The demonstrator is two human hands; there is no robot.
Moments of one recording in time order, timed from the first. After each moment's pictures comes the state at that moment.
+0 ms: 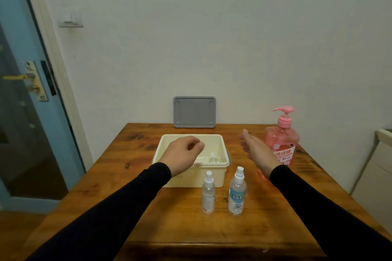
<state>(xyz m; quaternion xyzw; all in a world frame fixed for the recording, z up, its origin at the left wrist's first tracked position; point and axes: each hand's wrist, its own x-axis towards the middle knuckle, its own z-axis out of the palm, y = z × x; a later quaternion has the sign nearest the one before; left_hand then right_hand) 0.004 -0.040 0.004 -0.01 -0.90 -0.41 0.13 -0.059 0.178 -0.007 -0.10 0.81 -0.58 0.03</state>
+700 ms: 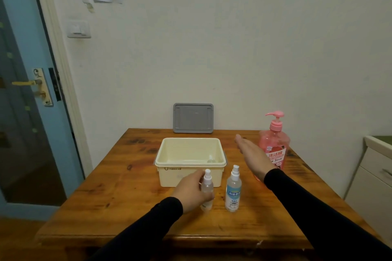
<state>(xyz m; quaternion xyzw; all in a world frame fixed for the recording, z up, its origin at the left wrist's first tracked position) 0.050 -0.010 -0.060 -0.03 -0.91 -0.40 0.03 -0.021 0.177 0.003 -0.13 0.84 -0.53 -0.01</state>
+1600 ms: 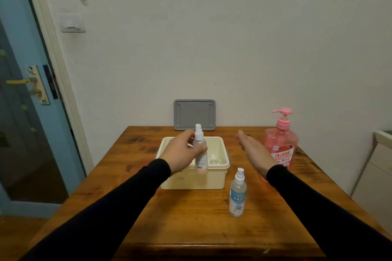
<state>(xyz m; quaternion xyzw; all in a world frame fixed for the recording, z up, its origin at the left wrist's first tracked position) 0.013 -0.042 0.020 -0.03 -0.88 -0.45 0.13 -0.049 0.172 0.000 -0.13 0.83 -0.54 0.00</state>
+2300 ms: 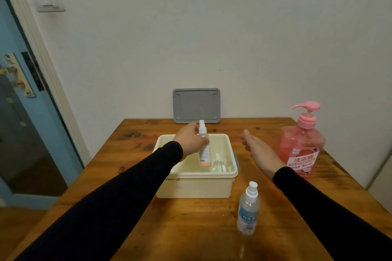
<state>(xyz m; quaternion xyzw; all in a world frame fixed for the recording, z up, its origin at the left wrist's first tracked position) -0.098 -0.044 0.004 0.07 -0.86 -0.51 0.03 -0.112 0.163 -0.028 -0.11 0.82 -0.56 0.05</state>
